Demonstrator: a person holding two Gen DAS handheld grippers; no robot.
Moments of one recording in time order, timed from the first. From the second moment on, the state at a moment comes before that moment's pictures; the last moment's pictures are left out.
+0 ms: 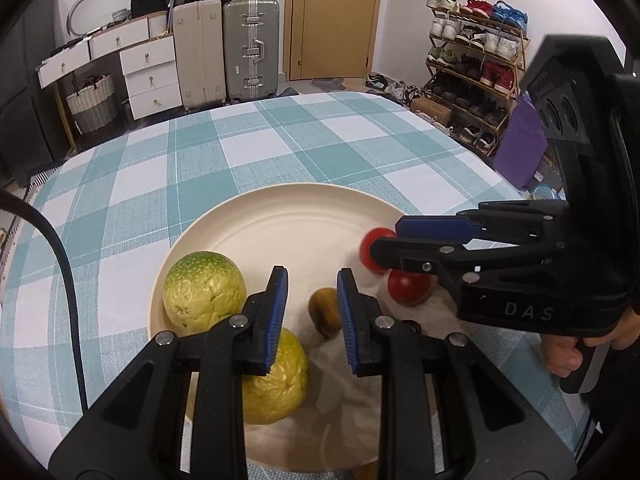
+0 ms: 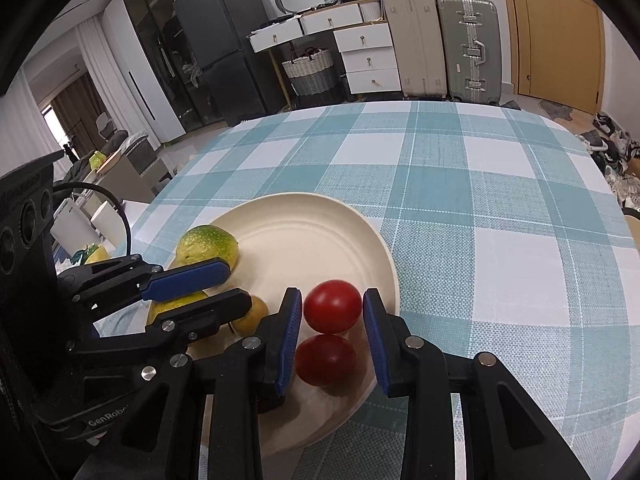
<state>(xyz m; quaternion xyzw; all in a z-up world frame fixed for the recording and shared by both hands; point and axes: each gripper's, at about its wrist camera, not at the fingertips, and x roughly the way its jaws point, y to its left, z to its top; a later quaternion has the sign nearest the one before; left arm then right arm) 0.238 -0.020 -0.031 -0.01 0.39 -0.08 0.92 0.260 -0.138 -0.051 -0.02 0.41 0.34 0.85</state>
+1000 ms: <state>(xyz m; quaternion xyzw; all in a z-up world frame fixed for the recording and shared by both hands) 0.074 0.015 0.011 -0.04 0.31 -0.02 0.95 0.148 -0.183 -0.023 0.01 0.37 0.32 0.87</state>
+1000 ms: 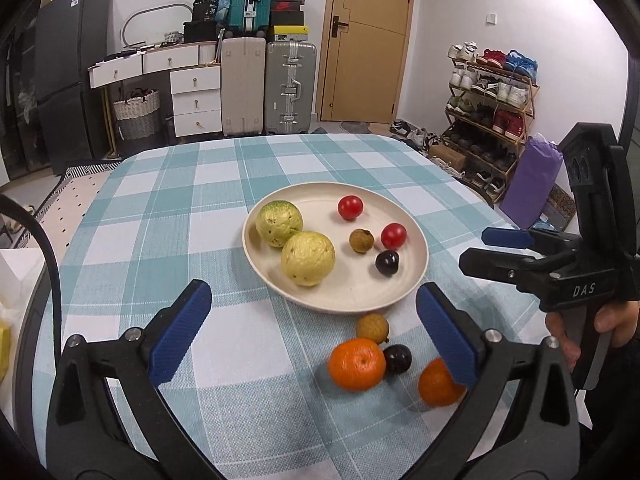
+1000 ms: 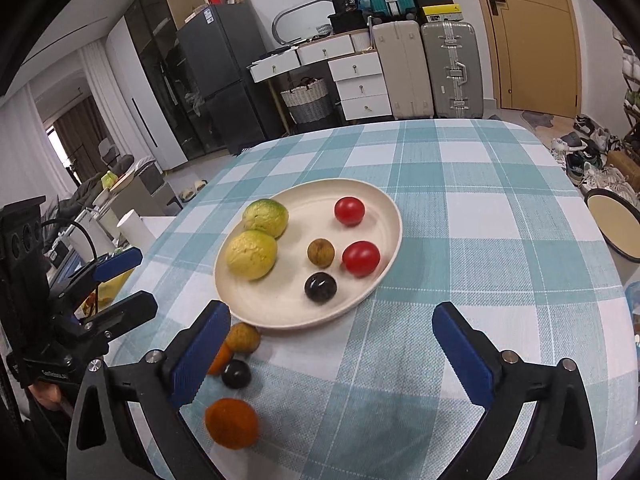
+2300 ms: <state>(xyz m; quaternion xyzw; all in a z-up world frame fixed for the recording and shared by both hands) 0.080 0.026 -0.029 -0.06 0.35 -0.01 0.93 0.099 -0.129 -0.070 -0.12 0.44 0.42 0.78</state>
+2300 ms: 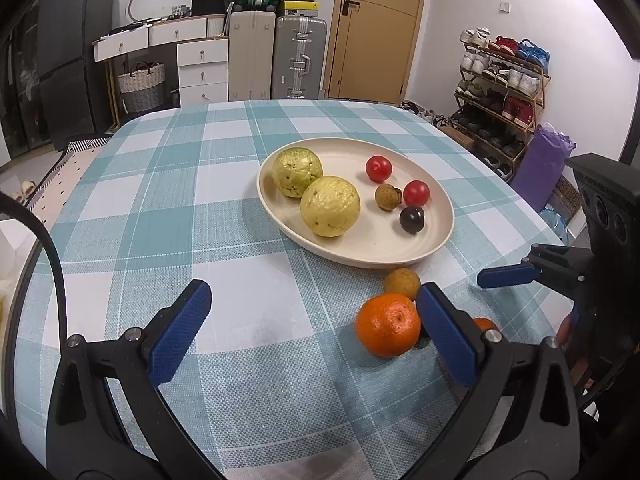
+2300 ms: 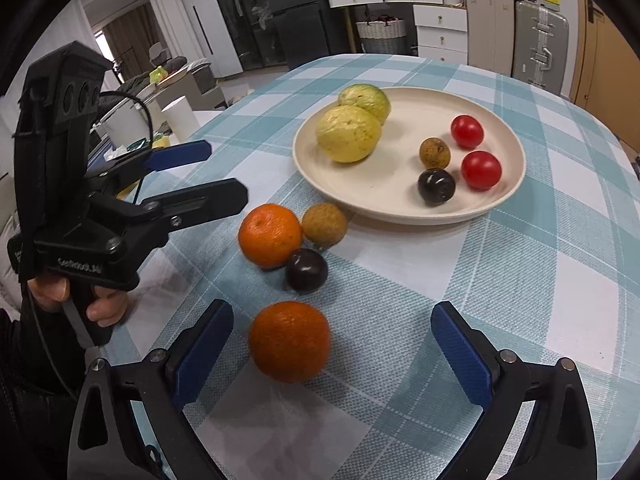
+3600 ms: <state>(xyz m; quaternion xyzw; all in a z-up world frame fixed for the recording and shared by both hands) 0.086 0.004 -0.044 -0.03 0.40 -0.04 0.92 0.089 -0.141 -0.061 -0.13 0.43 0.46 0.77</state>
